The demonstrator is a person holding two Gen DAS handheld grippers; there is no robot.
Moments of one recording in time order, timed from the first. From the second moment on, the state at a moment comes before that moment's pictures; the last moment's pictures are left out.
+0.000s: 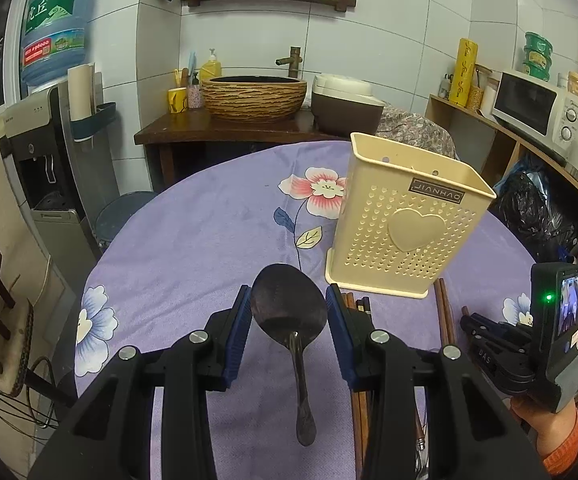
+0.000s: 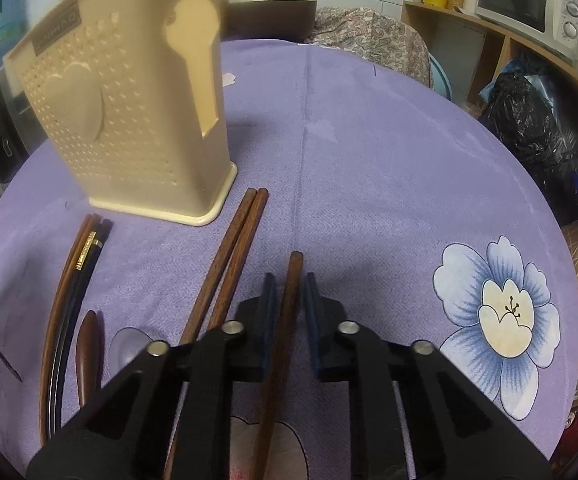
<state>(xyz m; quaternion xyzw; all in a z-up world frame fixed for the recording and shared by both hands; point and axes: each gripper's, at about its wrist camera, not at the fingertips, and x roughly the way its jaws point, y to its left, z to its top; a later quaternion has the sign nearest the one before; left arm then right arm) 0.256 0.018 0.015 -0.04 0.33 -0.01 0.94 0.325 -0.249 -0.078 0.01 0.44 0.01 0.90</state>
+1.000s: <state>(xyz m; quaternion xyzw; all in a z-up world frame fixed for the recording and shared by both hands) 0.250 0.033 0.024 -0.06 0.31 -0.01 0.95 0.245 -0.317 0.090 0.12 0.24 0.13 0.95</state>
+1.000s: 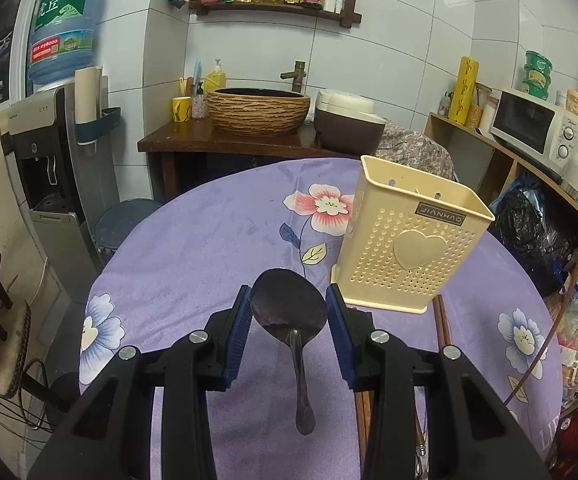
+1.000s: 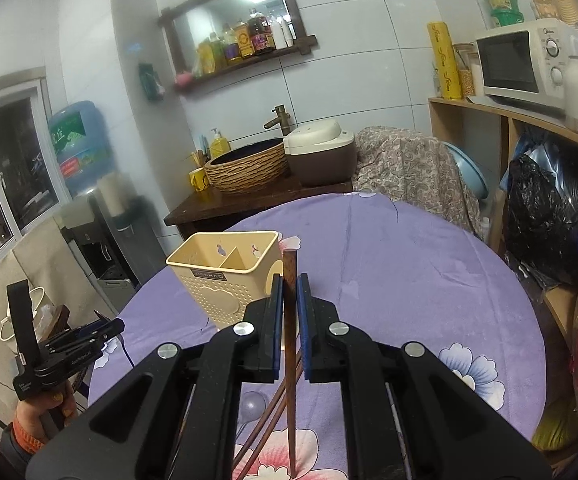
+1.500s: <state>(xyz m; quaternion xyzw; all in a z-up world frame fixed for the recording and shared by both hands) 0.284 0.043 0.144 -0.10 0.22 -0.08 0.97 0.260 -0.310 0.184 0.08 0.15 0.13 0.98</state>
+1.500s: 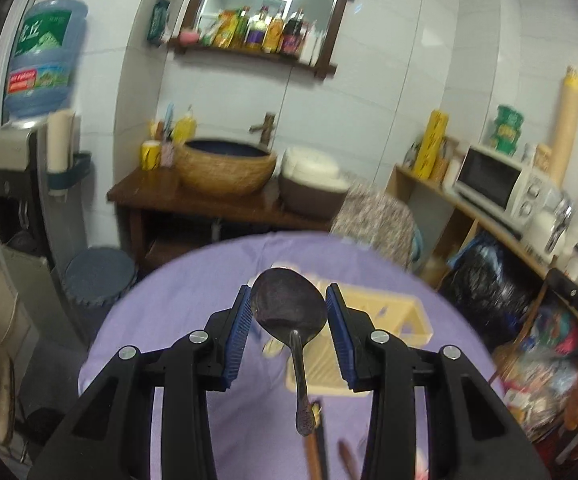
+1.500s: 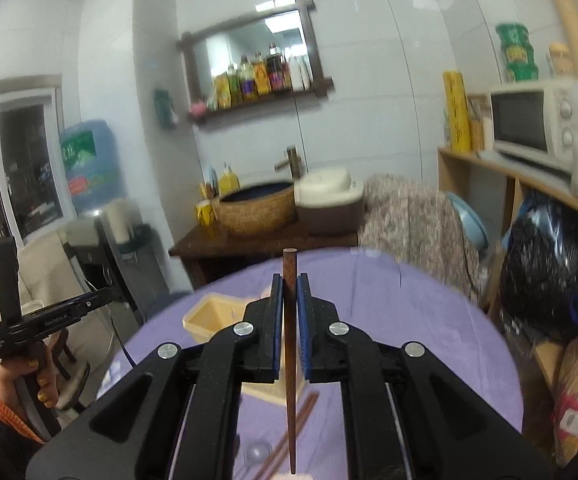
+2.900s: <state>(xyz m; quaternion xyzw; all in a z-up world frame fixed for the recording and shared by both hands) 0.377 -0.050 0.055 0.00 0.28 -0.08 0.96 0.359 -0.266 0.120 0.13 0.17 0.11 0.97</state>
